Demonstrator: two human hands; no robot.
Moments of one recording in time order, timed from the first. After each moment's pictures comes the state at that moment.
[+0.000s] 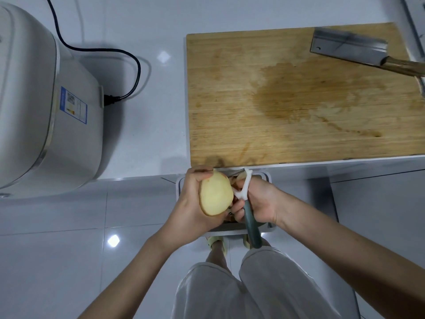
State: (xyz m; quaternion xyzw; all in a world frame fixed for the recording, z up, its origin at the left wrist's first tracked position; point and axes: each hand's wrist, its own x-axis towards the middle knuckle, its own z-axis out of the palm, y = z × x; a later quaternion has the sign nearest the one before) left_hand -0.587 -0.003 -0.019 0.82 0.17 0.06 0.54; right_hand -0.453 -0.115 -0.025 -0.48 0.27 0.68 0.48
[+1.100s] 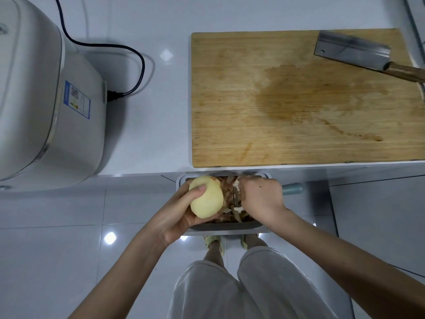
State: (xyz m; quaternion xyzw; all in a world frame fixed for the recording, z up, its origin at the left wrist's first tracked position) left_hand -0.591 0.014 -0.018 0.32 0.43 -0.12 0.84; right_hand -0.463 -0.127 -0.041 -0.90 -0.41 0.13 -0.02
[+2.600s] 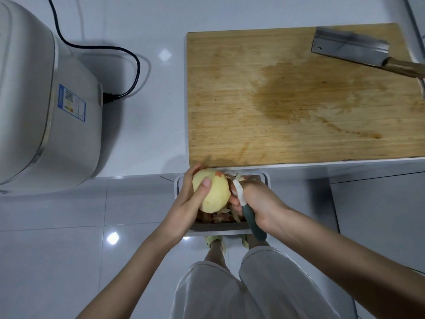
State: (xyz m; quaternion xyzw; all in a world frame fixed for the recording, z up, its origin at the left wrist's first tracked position) left_hand -0.581 -0.003 -0.003 0.61 0.32 -0.04 0.73; right_hand -0.466 -0.111 0.004 -0.68 0.12 0.57 0.45
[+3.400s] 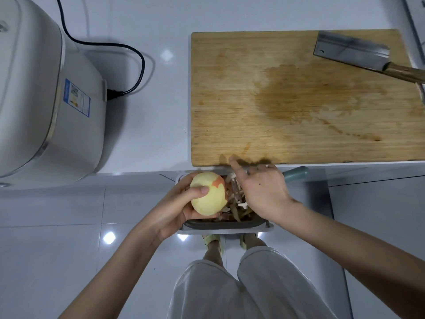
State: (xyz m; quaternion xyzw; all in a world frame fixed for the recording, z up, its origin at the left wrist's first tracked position) left_hand -0.588 0.019 -0.008 0.39 0.36 -0.11 0.84; right_hand -0.452 -0.124 -0.013 -0.87 -0.49 0.10 -0.02
